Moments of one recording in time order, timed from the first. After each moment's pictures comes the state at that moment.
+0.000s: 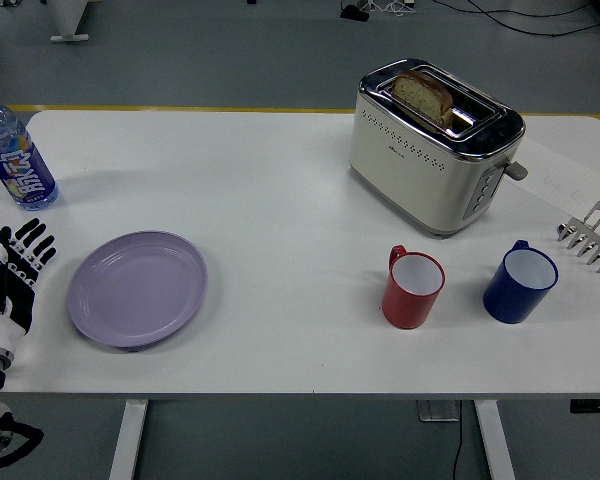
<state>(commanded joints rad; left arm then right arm) -0.08 0.16 -1.54 -1.04 0.87 -0.04 -0.36 -0.02 -0.11 0.10 0.30 0.44 -0.26 0.02</state>
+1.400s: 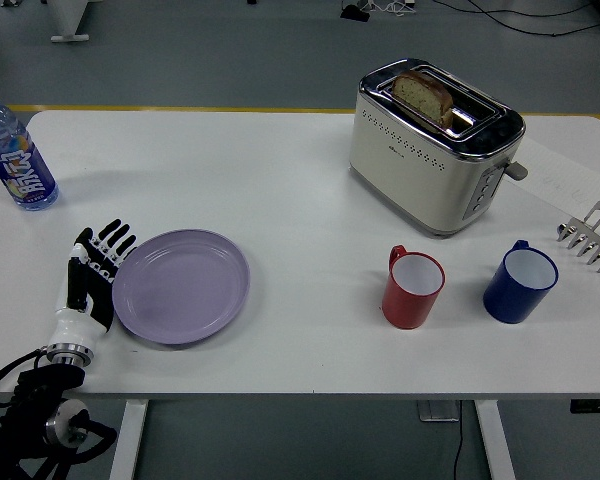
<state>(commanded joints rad) -0.12 0.03 -1.38 -1.05 0.81 -0.05 -0.38 -0.02 -0.11 0.11 0.30 0.40 -0.25 0.01</state>
